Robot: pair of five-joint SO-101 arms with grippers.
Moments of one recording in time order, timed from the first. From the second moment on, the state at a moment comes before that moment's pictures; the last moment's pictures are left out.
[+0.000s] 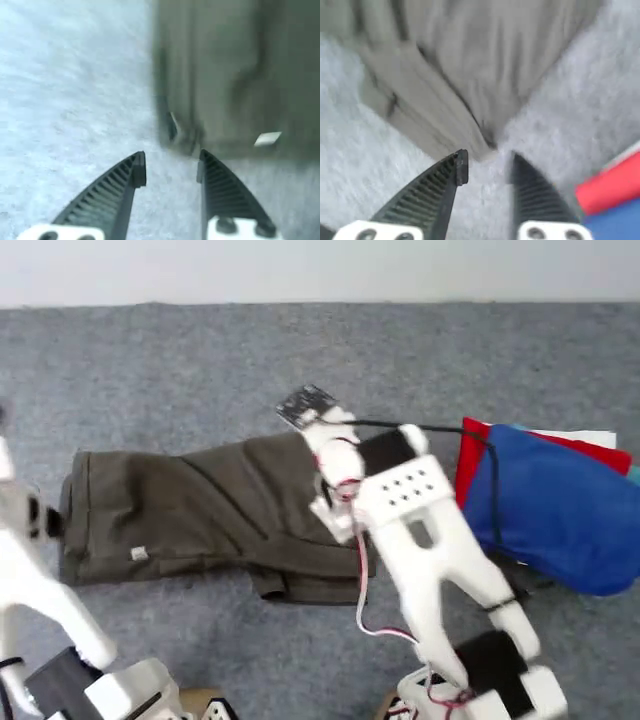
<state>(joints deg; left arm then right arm) -44.5 -10.9 8.2 88.3 -24.7 -29.5 -7.4 7.6 86.8 12.5</state>
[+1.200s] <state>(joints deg) -29.6 26.5 9.5 45.8 12.2 -52.3 18.2 0.6 92.7 9.3</state>
